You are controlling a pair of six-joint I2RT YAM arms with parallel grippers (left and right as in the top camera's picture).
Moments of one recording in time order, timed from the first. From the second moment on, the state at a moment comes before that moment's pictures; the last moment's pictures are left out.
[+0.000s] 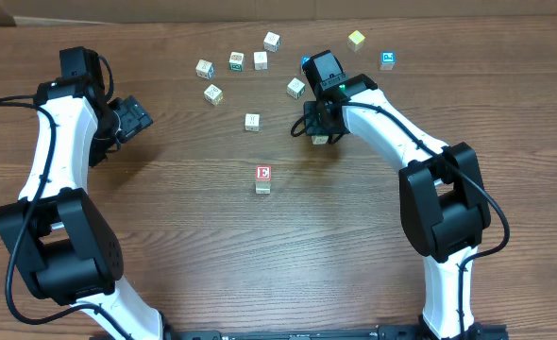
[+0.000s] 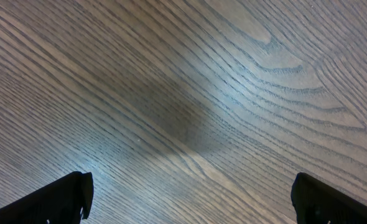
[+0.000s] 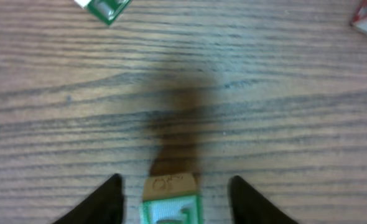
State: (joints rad) left arm 0.22 1.92 1.56 -0.98 -0.04 -0.49; right arm 0.42 2.18 1.69 -0.76 0.09 0.35
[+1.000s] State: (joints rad) left arm 0.22 1.92 1.56 -0.98 -0.04 -0.49; right arm 0.42 2.18 1.69 -0.92 0.04 0.41
